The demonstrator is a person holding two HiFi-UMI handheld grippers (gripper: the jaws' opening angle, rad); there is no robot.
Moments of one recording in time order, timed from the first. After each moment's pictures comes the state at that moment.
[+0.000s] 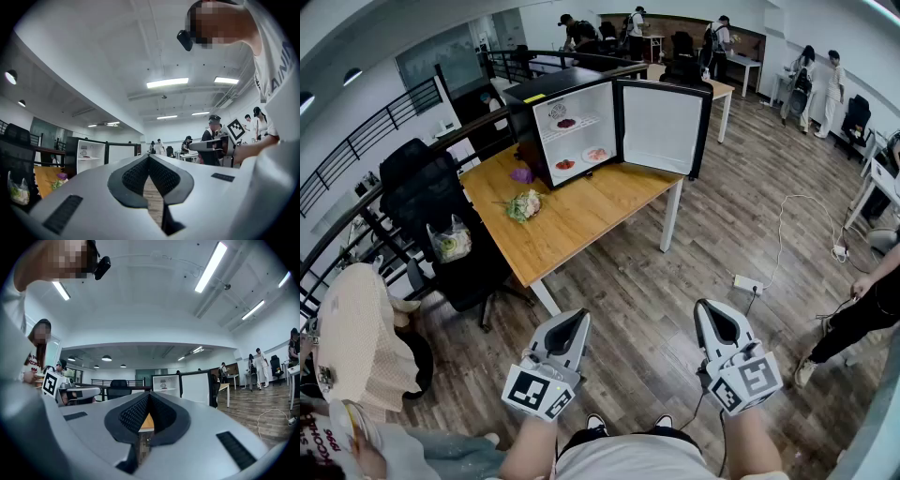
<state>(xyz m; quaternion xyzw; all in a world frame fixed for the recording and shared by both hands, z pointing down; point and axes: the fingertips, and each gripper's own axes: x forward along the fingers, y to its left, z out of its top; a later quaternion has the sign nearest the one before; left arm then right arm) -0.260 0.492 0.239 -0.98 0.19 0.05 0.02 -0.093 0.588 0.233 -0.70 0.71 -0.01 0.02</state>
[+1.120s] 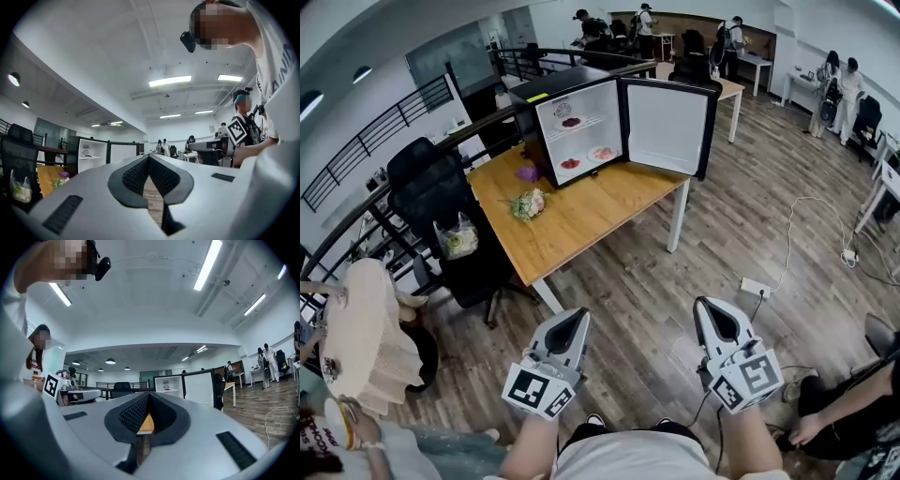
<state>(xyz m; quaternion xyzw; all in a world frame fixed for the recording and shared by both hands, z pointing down) -0.238 0.496 0.242 -0.98 0.21 0.05 0.02 -0.067 0.583 0.236 -0.68 0.73 -0.02 0.04</state>
